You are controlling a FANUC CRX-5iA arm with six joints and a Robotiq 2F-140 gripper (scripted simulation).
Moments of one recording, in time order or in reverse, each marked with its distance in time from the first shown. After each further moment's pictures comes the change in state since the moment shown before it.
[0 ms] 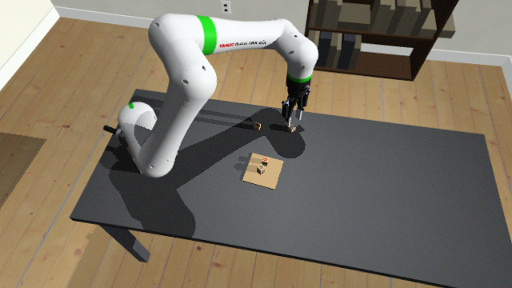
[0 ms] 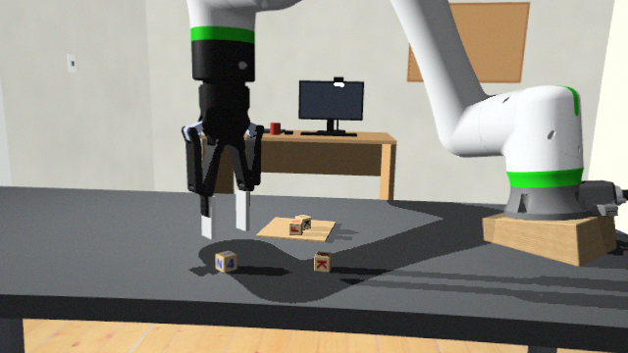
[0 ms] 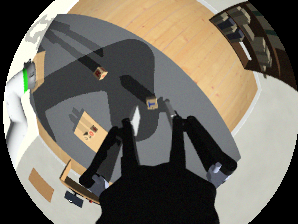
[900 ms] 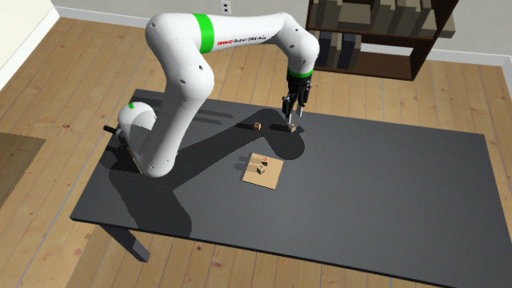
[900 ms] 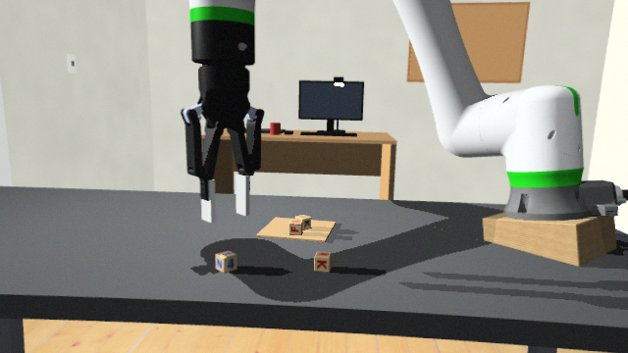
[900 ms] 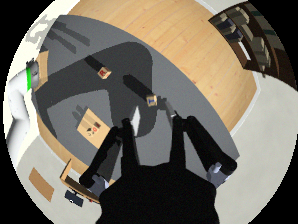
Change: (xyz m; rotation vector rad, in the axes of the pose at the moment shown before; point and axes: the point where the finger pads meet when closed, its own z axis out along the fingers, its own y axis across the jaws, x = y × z) arm 0.000 0.000 -0.026 0.000 0.000 0.000
